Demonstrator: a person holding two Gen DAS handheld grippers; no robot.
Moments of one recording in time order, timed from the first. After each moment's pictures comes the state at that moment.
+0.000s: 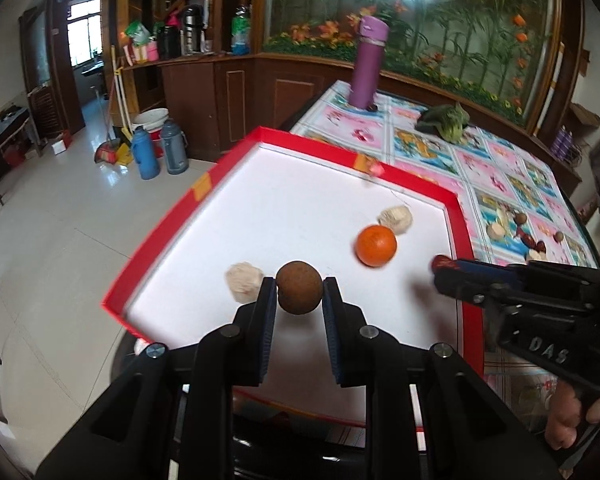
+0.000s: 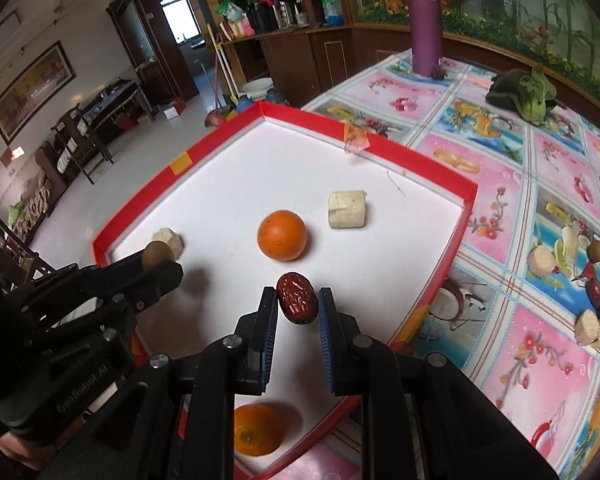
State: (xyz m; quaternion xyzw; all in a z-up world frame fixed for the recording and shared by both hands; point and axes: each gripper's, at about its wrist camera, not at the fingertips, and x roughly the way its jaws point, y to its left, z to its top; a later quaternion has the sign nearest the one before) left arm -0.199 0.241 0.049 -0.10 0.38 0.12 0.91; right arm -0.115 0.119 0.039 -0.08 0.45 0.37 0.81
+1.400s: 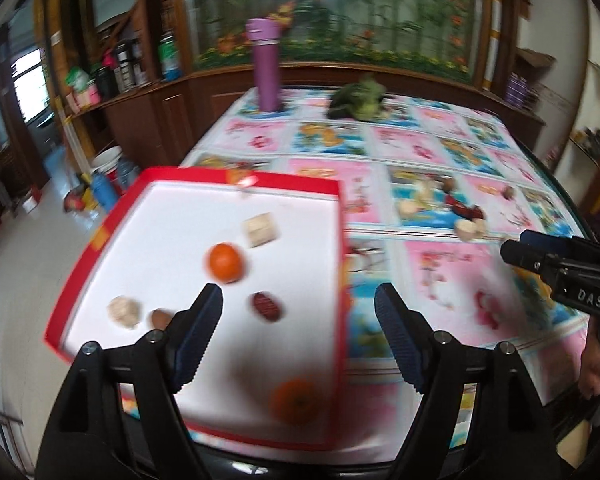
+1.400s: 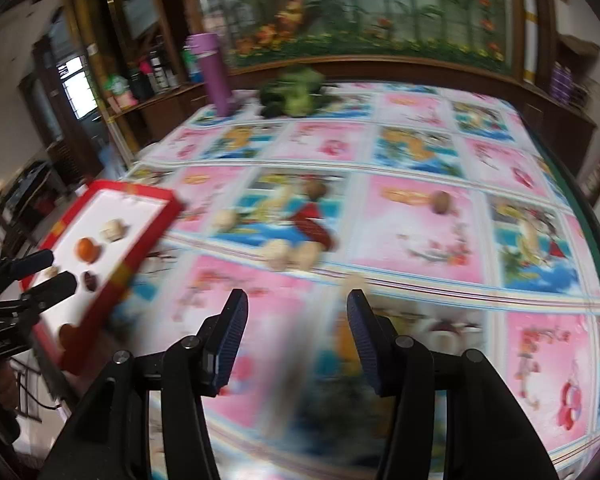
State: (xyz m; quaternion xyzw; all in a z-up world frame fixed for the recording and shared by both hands) left arm -0.170 0.124 0.075 0.00 0.39 0.04 0.92; right arm -0.094 -0.132 0.060 0.00 0.41 0.19 0.89
